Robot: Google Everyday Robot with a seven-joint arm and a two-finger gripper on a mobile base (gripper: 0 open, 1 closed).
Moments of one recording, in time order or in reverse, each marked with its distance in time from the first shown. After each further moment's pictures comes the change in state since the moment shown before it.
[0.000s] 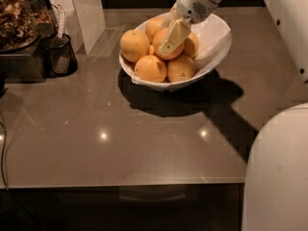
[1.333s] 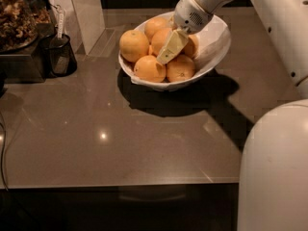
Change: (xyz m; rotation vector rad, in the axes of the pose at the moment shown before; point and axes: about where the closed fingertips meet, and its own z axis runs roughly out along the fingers) arm 0.010 0.011 0.025 -0.094 -0.015 0.034
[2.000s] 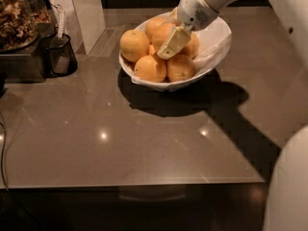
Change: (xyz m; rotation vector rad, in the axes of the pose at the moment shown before) arm -0.011 0.010 -0.023 0.077 -0.056 -0.069
